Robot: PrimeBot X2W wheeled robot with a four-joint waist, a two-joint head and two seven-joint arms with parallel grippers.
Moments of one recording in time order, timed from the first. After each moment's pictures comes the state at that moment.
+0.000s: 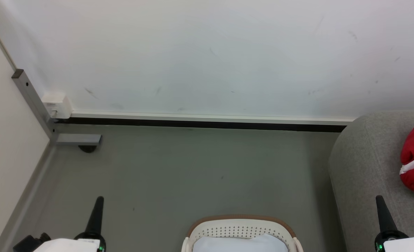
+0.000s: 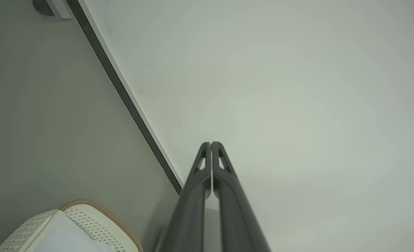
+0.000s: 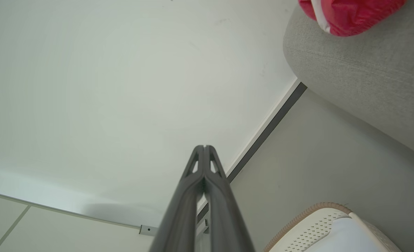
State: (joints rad) left arm -0.08 0.05 0.06 0.27 -1.25 -0.13 0.02; right arm -0.07 -0.05 -0.07 0.27 1.26 0.13 0.02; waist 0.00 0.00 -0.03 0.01
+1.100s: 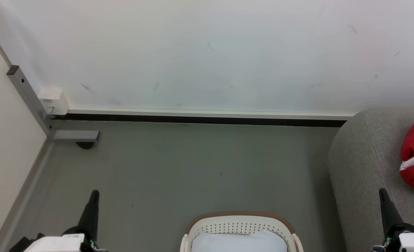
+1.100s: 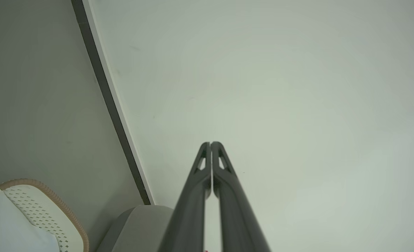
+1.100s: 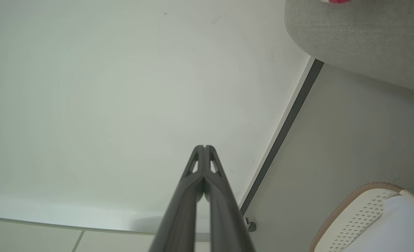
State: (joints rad) left arm -0.10 0.05 0.10 0.25 -1.51 -0.13 0.09; right arm -0.10 -0.05 -0.10 0.25 1.51 0.13 0.09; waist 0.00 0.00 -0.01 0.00
